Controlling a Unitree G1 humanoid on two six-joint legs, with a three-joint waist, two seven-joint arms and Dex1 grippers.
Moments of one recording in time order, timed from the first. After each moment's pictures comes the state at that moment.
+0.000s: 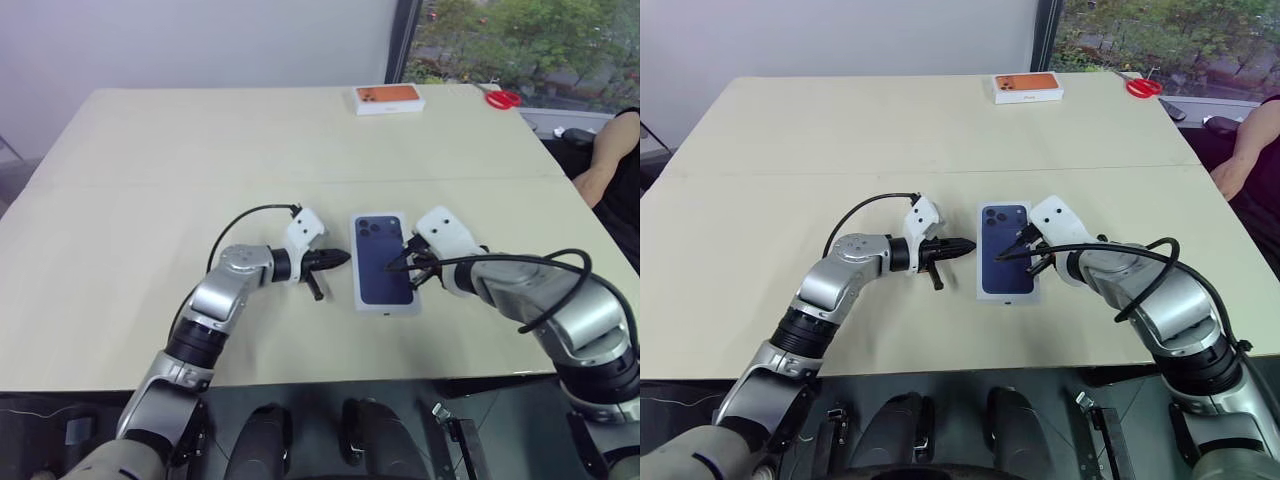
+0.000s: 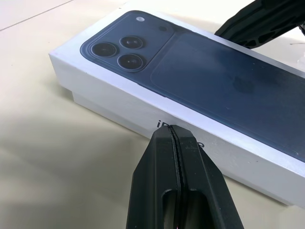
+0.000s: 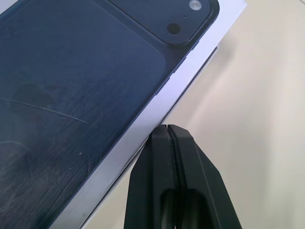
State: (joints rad) left arm -0.60 0.26 -0.24 0.12 -0.21 0.50 -0.85; right arm -0.51 -0.73 0.16 -0.52 0.44 1.35 0.26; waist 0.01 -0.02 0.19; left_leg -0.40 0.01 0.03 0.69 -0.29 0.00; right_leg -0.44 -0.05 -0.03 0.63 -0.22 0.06
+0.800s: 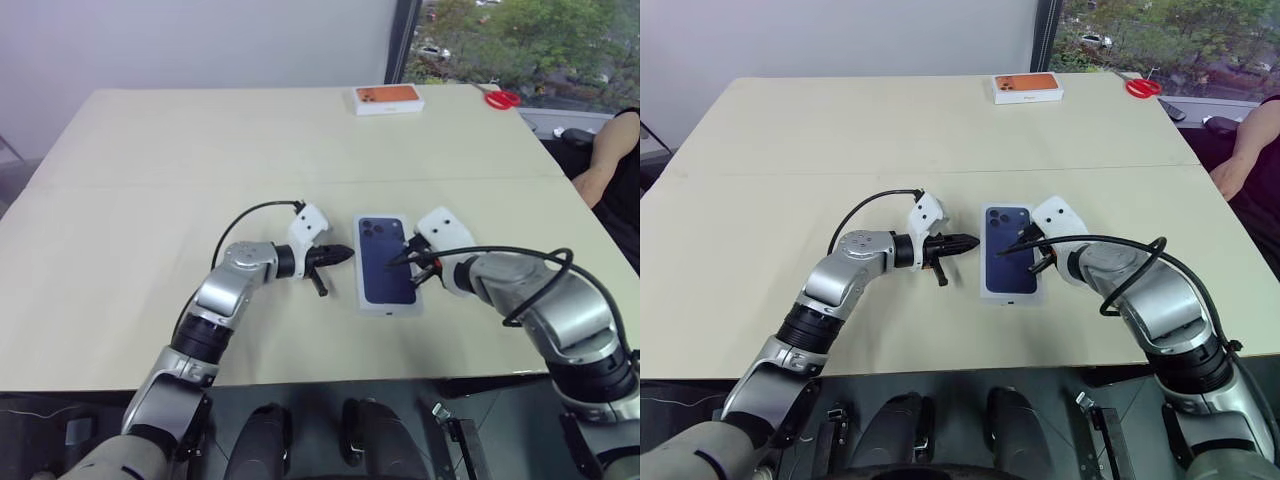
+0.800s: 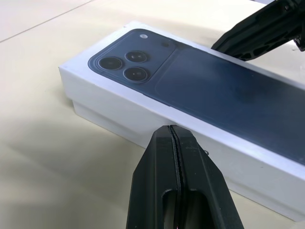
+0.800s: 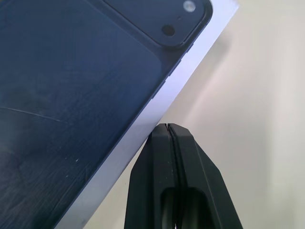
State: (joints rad) left arm -0.62 0.25 -0.25 0.16 -0.20 0.48 -0.85; right arm -0.49 -0.70 0.16 -0.49 0.36 1.34 0.30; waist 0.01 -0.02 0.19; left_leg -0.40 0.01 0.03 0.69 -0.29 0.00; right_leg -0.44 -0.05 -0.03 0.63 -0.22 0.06
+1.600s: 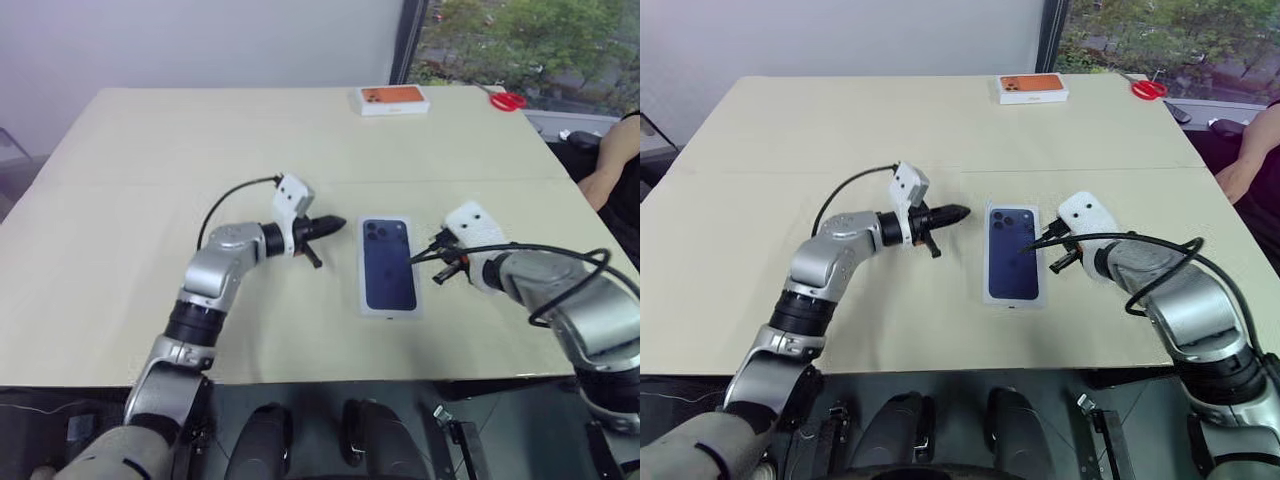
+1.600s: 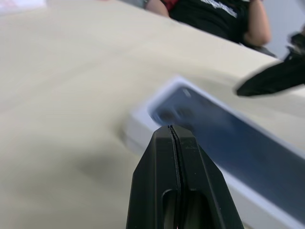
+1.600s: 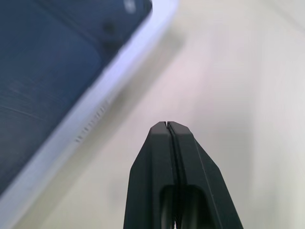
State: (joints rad) left arm -0.74 0.21 -0.12 0.22 -0.27 0.50 -0.79; right arm -0.41 -0.80 0.02 -0.54 0.34 1.26 0.40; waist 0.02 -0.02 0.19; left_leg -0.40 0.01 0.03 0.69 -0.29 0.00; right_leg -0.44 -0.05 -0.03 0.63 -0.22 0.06
